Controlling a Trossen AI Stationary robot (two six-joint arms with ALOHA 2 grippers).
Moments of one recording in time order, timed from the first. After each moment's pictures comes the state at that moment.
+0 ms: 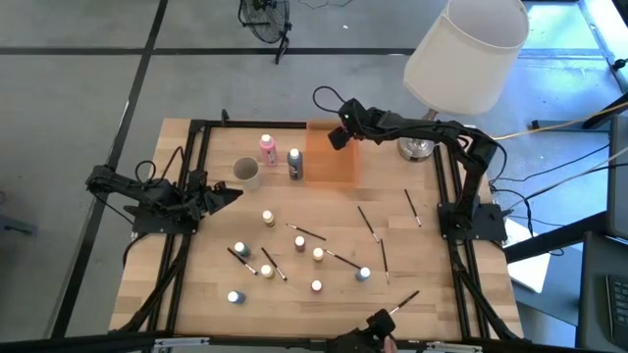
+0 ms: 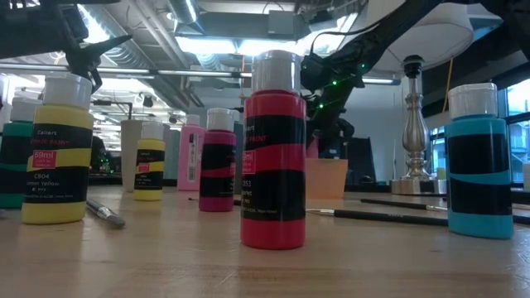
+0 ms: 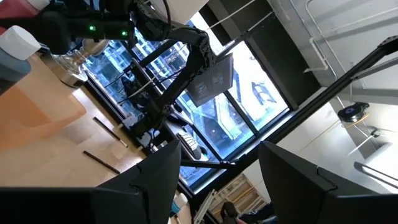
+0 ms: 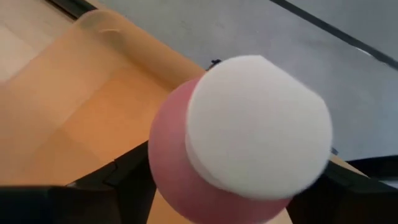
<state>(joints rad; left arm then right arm) -0.32 0.00 0.01 0.29 -0.43 -0.83 -0.56 1.88 1.30 -0.35 0.32 0.28</state>
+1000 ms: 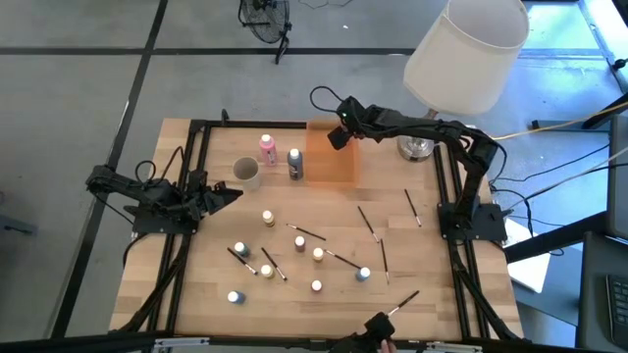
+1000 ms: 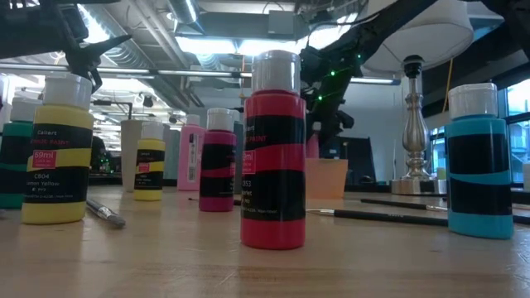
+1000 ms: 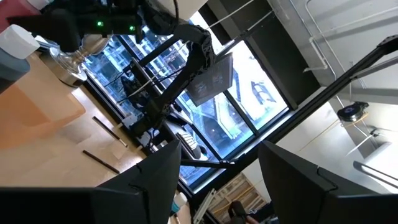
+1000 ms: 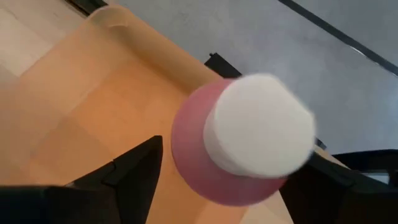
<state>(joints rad) -0.32 0.00 0.01 0.29 -0.42 -0.83 -0.53 1.88 1.39 -0.50 0.32 0.27</state>
